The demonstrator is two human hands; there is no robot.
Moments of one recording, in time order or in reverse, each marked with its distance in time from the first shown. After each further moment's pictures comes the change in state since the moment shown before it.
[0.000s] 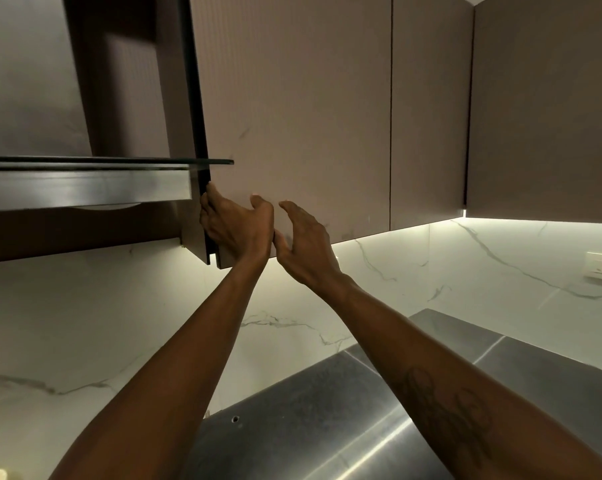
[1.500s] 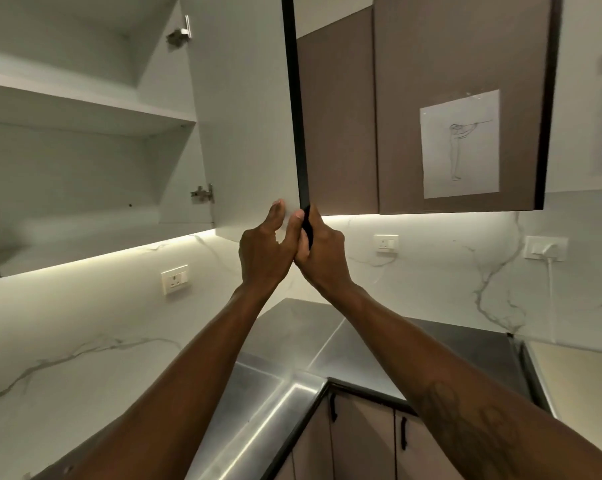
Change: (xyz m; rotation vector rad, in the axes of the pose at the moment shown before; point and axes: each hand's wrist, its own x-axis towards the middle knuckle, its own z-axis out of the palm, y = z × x) left_hand -0.296 0.151 0.057 -0.336 -0.590 0.554; right_hand -0.147 0.074 -0.313 -0.229 0.423 0.104
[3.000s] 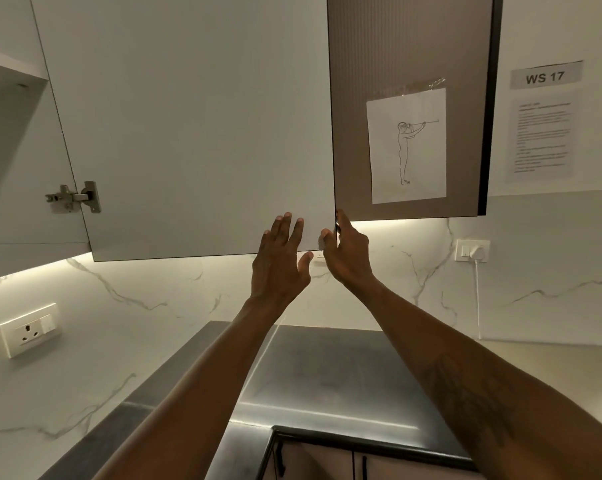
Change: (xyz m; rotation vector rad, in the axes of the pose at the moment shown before) left_hand 0.028 -0.067 0.245 0.051 -0.346 0.300; right_hand 0.074 0.200 -0.024 -0.352 0.026 0.416
